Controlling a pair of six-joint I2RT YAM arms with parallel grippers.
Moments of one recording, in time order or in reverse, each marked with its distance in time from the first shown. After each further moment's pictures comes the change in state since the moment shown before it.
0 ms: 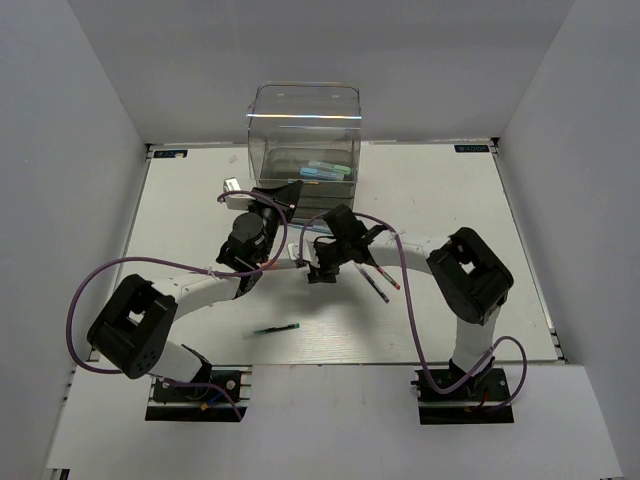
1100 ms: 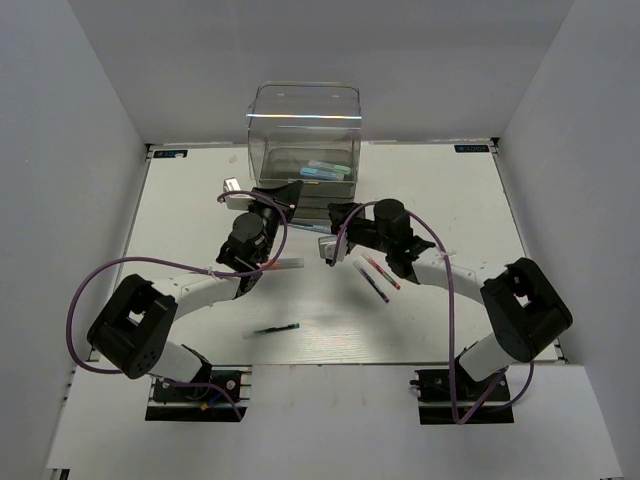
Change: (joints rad) left arm 0.000 0.000 0.000 0.000 -0.001 0.000; right arm -0.113 -0.325 -0.312 0.648 0.302 -0.506
